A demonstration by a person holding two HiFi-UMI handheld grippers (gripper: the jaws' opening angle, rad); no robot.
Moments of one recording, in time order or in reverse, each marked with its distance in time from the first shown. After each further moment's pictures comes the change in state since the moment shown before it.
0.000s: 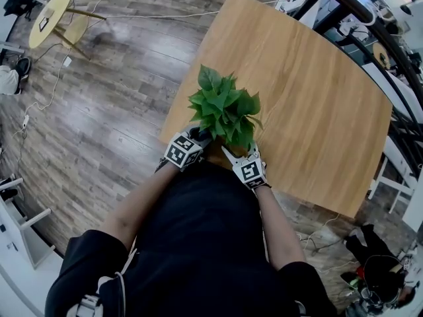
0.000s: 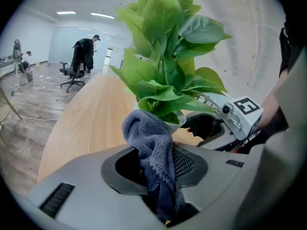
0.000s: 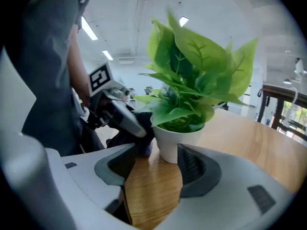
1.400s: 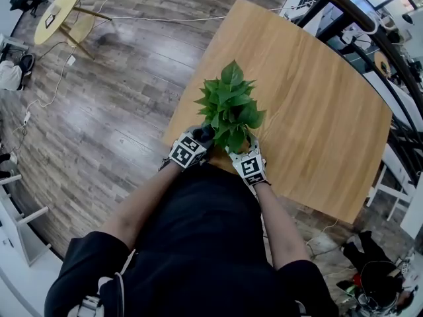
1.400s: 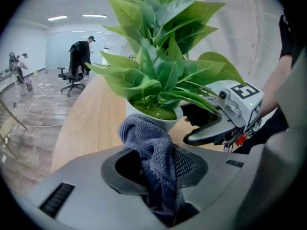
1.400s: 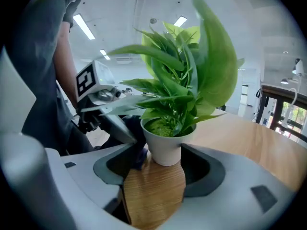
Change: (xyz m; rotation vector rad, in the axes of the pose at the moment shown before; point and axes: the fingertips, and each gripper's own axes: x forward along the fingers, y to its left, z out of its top) left arm 0.000 0.011 -0.001 0.068 0.054 0.046; right arm 0.019 -0.017 0.016 0.015 -0.015 -0.036
